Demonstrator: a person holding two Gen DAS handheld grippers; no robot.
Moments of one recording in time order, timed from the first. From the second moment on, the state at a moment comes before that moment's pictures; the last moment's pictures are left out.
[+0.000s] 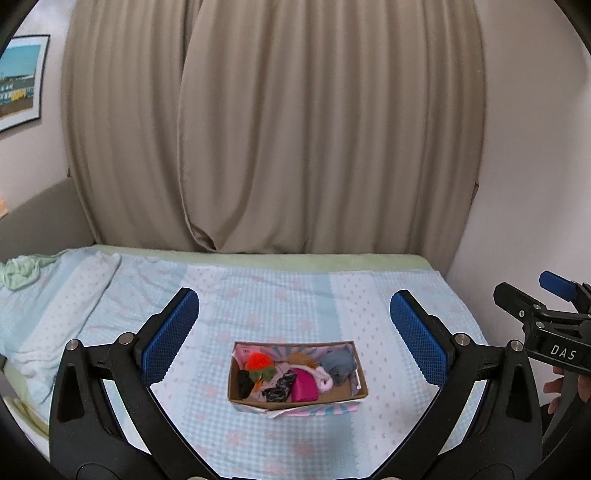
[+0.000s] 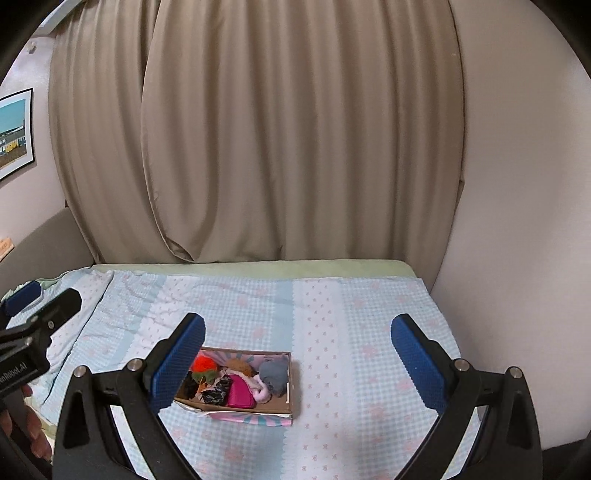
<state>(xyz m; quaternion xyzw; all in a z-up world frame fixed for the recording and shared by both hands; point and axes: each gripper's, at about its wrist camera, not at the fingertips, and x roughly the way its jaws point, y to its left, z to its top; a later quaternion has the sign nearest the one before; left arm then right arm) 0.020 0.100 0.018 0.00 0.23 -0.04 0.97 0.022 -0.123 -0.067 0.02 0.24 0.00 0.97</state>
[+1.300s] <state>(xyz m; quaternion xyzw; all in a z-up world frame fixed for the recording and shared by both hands) -0.001 0.088 0.023 0.00 0.20 -0.04 0.98 0.010 -0.137 -0.051 0.02 0.22 -0.01 0.98</state>
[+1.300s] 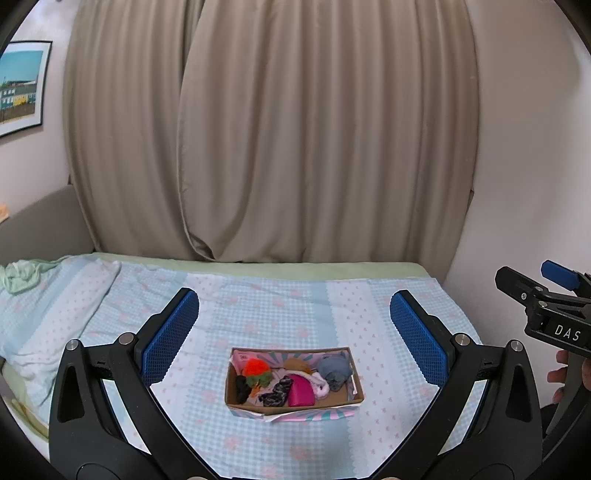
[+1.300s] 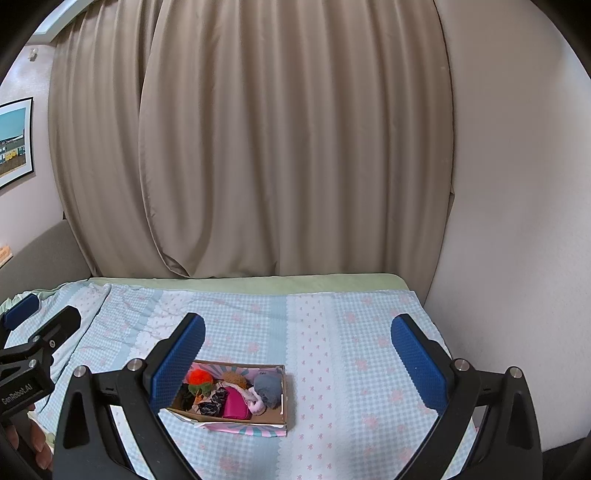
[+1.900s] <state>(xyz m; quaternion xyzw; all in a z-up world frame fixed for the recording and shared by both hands) 0.000 0.091 0.023 0.01 0.20 -0.04 0.98 0.012 -0.134 -0.050 0.02 0.22 -0.01 0.98</state>
